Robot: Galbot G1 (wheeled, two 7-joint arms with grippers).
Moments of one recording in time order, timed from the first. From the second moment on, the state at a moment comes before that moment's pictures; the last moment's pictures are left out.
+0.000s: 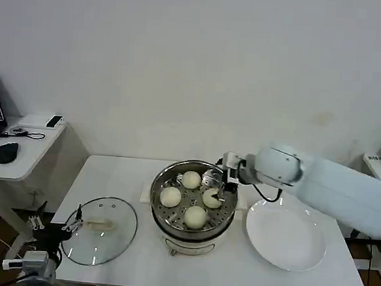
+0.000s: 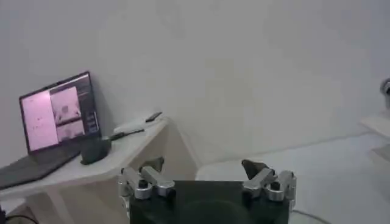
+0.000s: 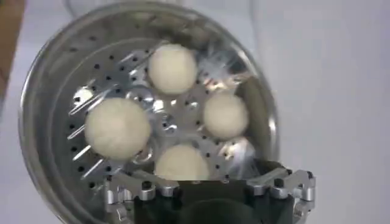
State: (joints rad) left arm 1.63 -1.23 -0.72 -2.11 -0.10 0.20 -0.19; right arm 0.29 0.68 -1.00 1.79 0.54 -0.63 -0.45
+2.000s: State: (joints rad) left arm 1.59 -1.15 -0.65 -1.73 1.14 -0.08 -0.21; right arm -1.61 1.43 1.05 2.16 0.35 -0.11 -0.14
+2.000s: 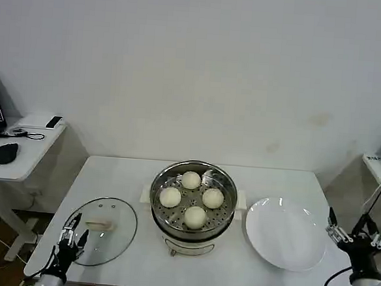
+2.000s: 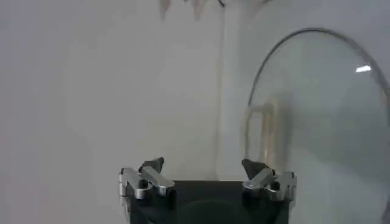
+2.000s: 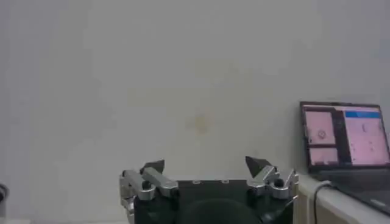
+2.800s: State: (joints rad) left arm 1.49 -1.13 -0.59 -1.66 1.20 -0.06 -0.18; right arm -1.66 1.48 1.05 2.18 0.30 -0.07 -0.14
